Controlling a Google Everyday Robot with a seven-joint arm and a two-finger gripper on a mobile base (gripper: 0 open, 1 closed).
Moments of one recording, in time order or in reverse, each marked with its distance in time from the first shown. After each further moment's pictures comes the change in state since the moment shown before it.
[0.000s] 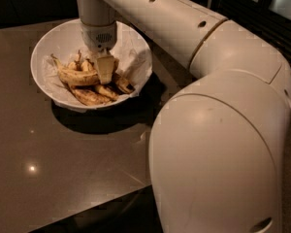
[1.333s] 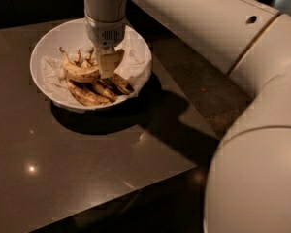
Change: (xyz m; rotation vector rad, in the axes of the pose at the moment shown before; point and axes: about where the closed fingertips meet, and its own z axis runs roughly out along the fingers) arm -0.006 0.018 -0.035 0.154 -0.032 0.027
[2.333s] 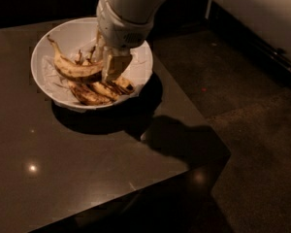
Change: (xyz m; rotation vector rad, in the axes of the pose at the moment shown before) arm -0.015 0.062 -0.076 0.245 -0.174 -0.055
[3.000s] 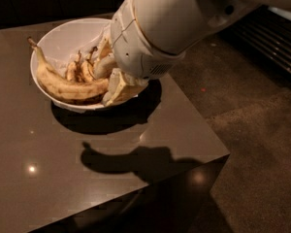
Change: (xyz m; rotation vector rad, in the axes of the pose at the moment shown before) arm -0.037 0.076 -0.062 0.119 -0.130 -0.041
